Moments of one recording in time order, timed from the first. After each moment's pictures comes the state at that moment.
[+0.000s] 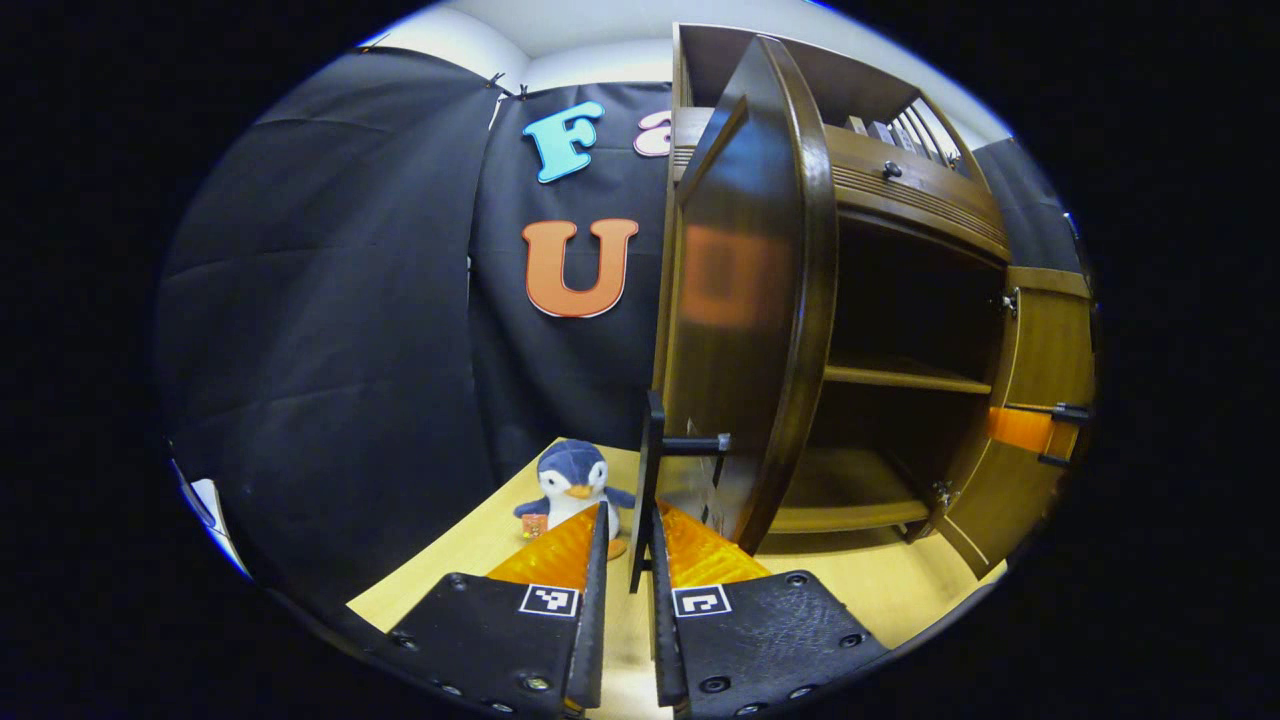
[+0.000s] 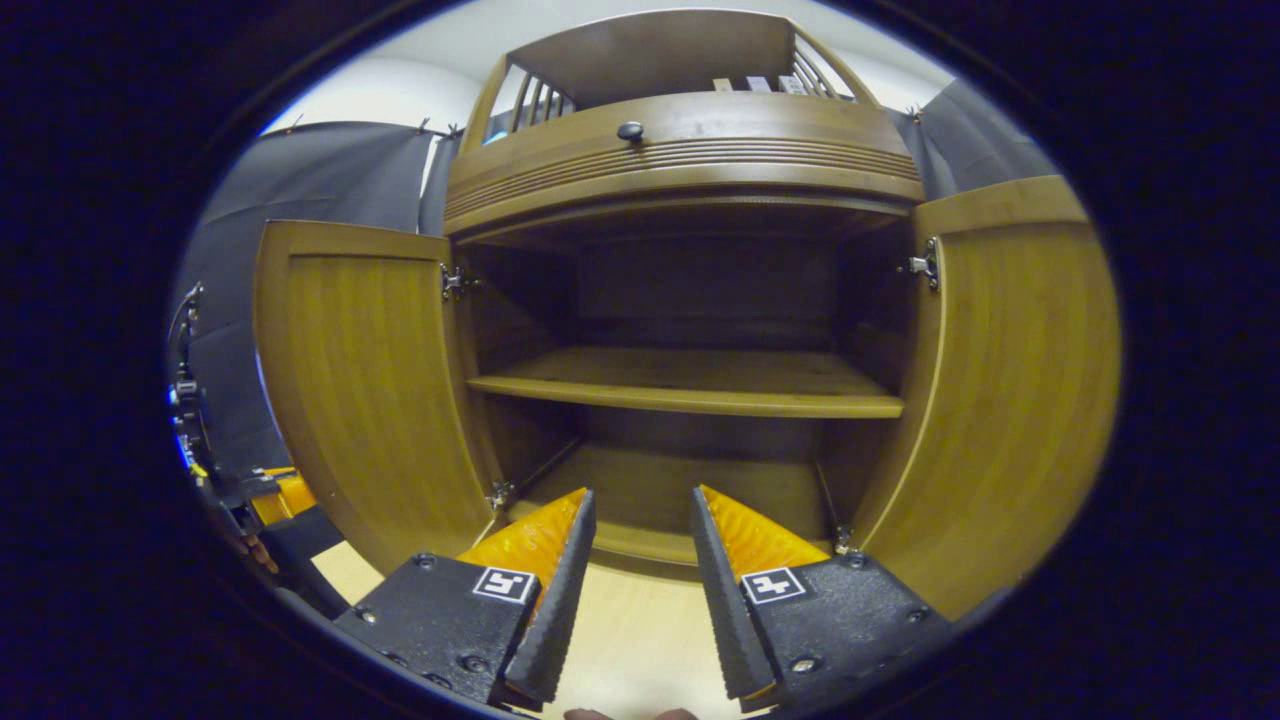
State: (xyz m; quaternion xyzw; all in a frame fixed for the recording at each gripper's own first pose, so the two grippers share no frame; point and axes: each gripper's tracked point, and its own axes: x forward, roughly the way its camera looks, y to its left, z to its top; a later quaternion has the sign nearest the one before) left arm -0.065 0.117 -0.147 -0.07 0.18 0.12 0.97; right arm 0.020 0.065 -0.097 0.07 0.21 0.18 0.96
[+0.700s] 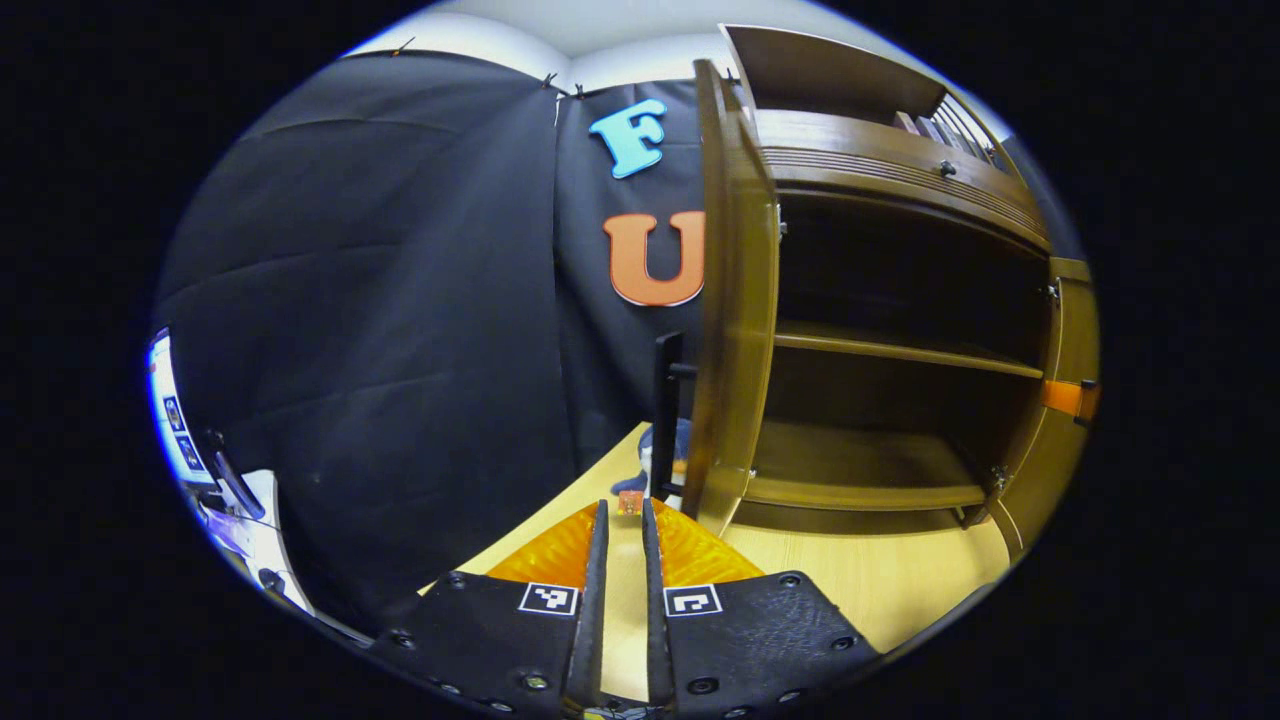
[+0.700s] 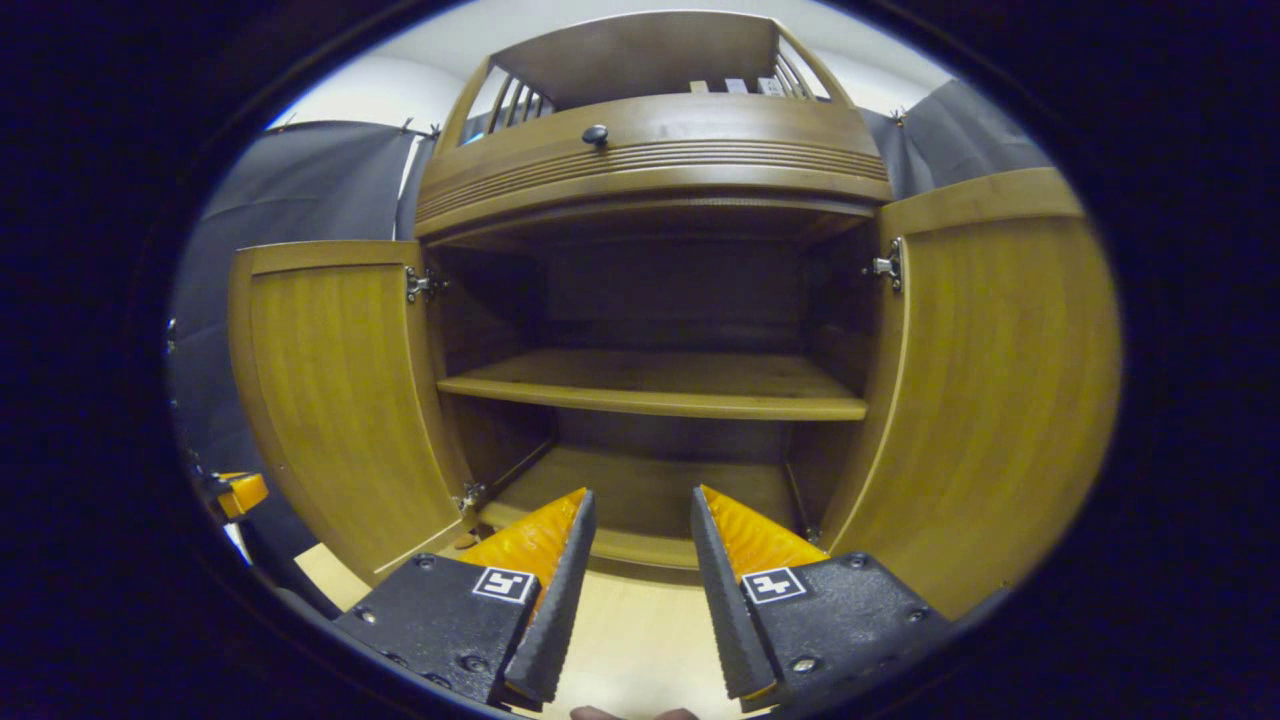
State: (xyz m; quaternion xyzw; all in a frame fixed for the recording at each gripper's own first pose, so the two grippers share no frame) left arm -0.121 0.168 -0.132 -0.04 0.18 0.23 0.96; right arm 0.023 0.036 -0.094 0.06 0.20 0.15 0.97
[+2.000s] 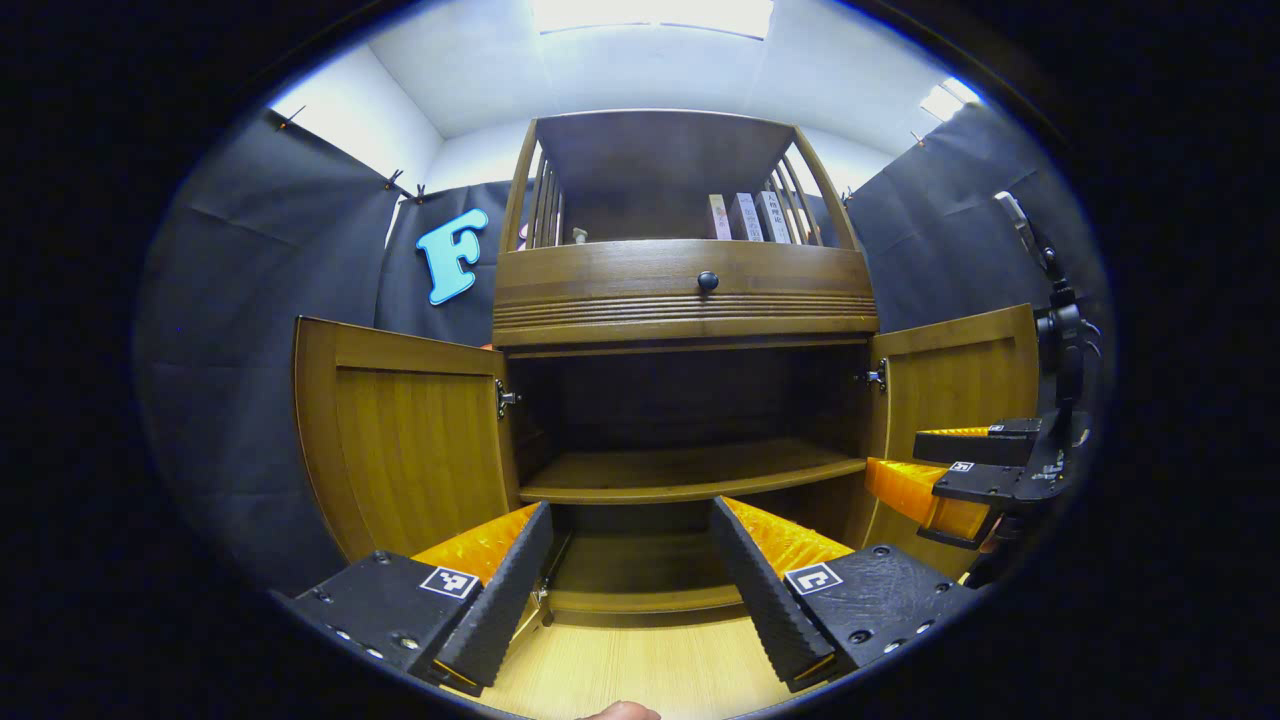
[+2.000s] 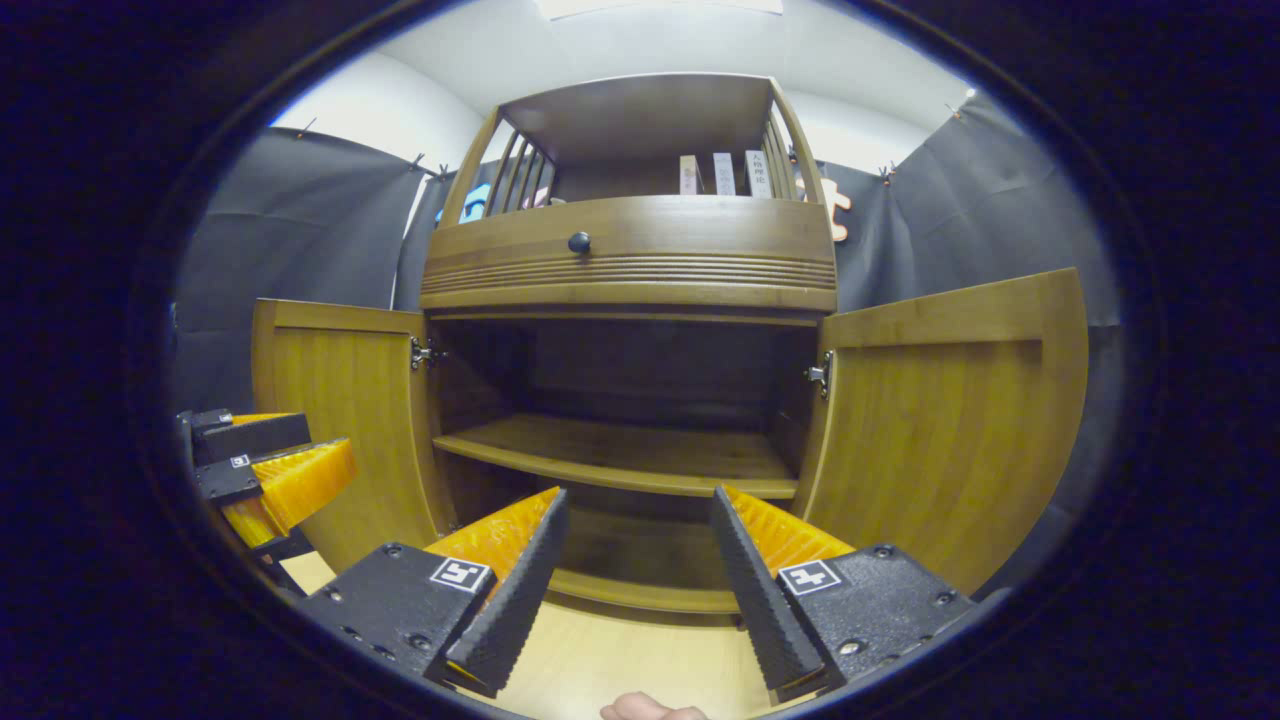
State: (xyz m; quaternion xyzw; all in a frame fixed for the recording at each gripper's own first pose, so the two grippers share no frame) left arm -0.030 -0.031 0.005 -0.01 0.03 0.02 1.00; right arm 0.009 -0.011 -0.023 0.04 0.10 0.13 0.99
